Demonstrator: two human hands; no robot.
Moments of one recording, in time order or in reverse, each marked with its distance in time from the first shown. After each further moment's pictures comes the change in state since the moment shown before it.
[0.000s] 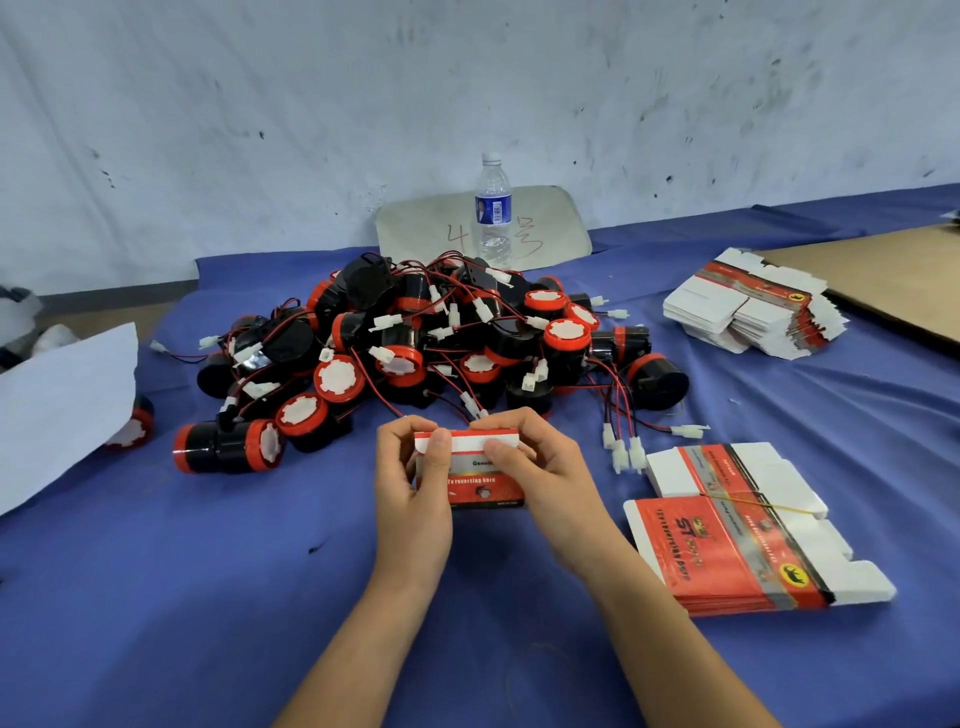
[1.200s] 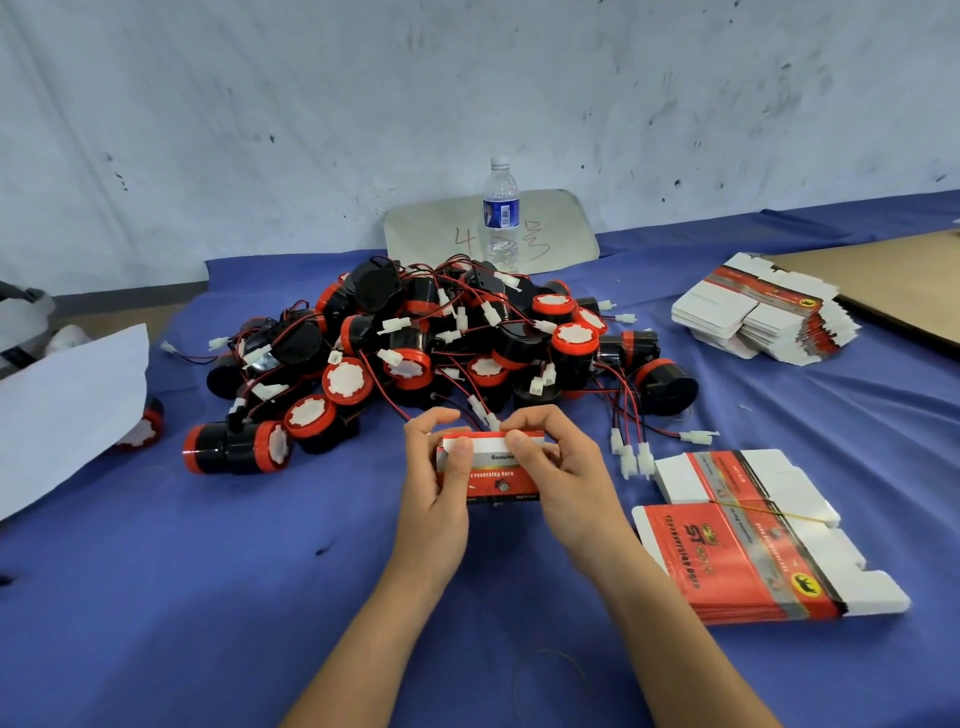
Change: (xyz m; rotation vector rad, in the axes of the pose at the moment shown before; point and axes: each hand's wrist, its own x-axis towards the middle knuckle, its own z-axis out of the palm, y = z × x) left_hand 0.002 -0.003 -0.001 0.121 -0.210 0.036; right_hand 0.002 -0.005 -0.003 -0.094 0.114 -0.049
